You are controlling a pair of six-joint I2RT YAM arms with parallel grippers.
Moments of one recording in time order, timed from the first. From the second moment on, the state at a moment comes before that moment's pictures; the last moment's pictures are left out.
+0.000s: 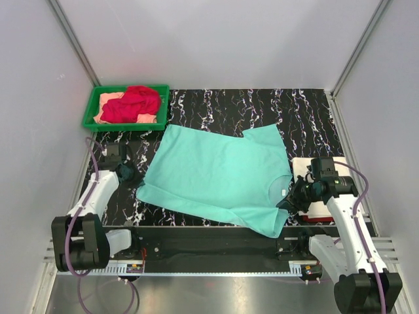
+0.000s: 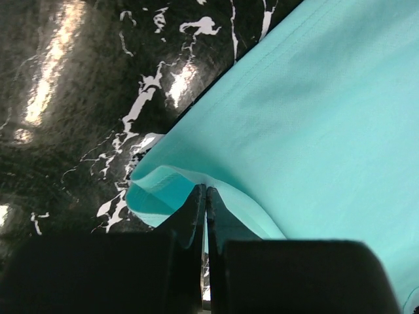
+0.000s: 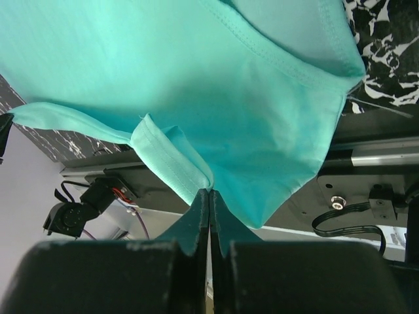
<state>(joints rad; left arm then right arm) 0.08 1.16 0.69 -0.65 0.06 -0.58 0.03 0.82 0.73 -1.16 -0.43 0.69</state>
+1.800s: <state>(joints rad) 0.07 1.46 0.84 -0.53 0.12 -0.60 0.03 1.31 0.91 -0.81 -0.30 0.59</state>
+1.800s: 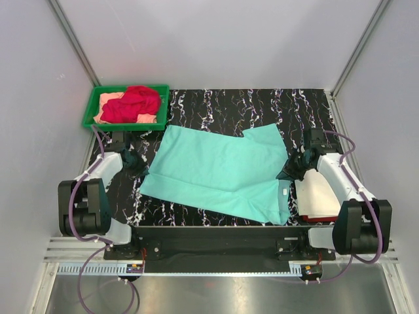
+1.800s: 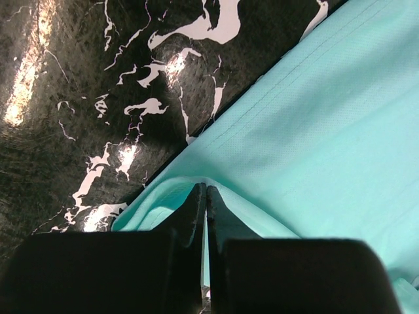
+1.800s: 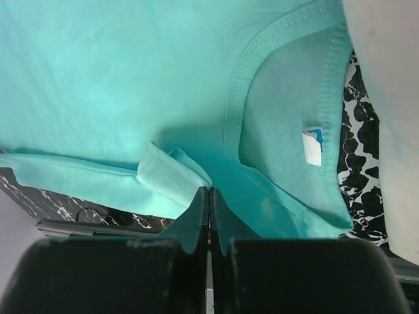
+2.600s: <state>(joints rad) 0.07 1.51 0.84 -0.47 0.12 -0.63 0.03 1.38 0.93 -0.71 -0.30 0.55</state>
